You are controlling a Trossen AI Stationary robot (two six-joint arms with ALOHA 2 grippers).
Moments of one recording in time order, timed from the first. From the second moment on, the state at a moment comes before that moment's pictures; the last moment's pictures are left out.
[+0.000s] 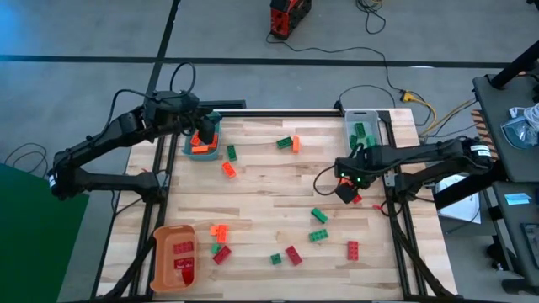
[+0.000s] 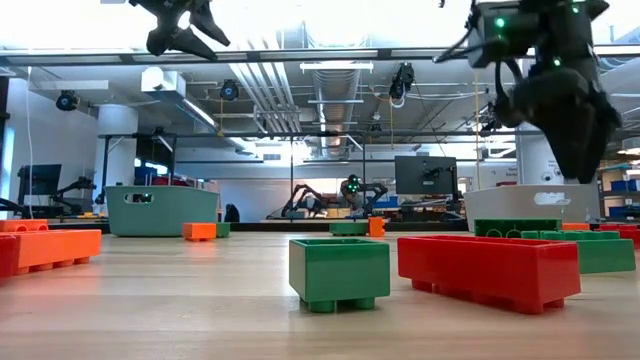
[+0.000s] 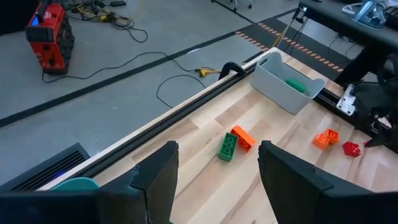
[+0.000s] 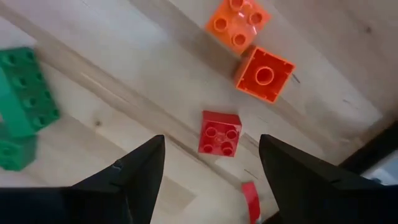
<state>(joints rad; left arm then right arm) 0.46 0.96 1.13 -0.64 -0.18 -0.30 -0.08 1.24 0.79 -1.10 -0.09 0.82</state>
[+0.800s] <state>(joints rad) 0.46 0.96 1.13 -0.63 -0.18 -0.33 0.02 1.27 0.55 -0.86 -0.08 0.97</state>
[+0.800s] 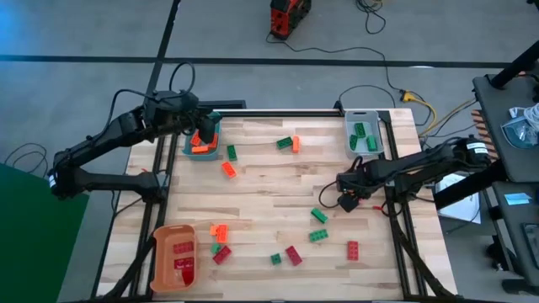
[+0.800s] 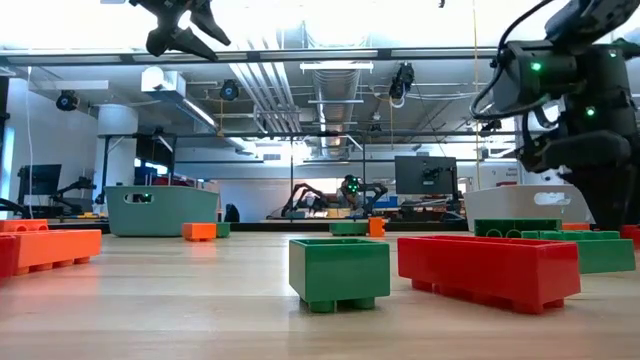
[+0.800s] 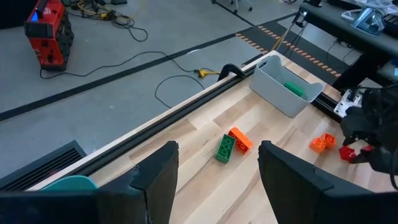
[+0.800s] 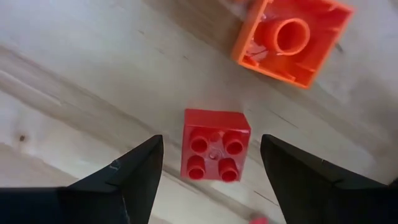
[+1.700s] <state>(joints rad) 0.41 0.97 1.13 -0.60 -0.08 -0.31 0.02 1.21 0.72 -0.80 -0.25 0.87</state>
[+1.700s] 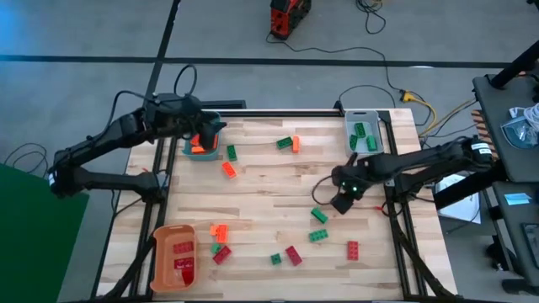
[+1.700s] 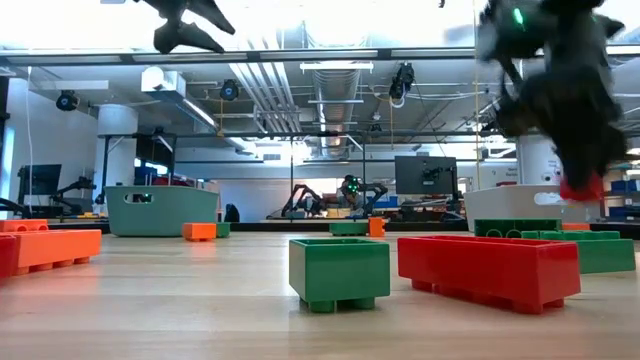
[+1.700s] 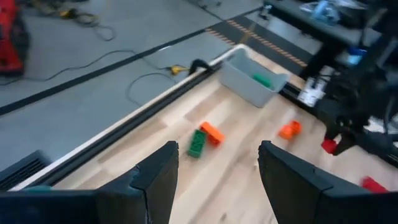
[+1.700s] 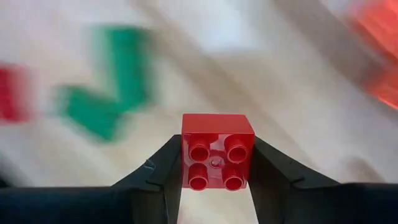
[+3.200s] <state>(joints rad) 0.09 1.23 1.13 -0.11 0.46 -0.11 -0.21 1.84 1.60 -0.14 -1.23 0.59</state>
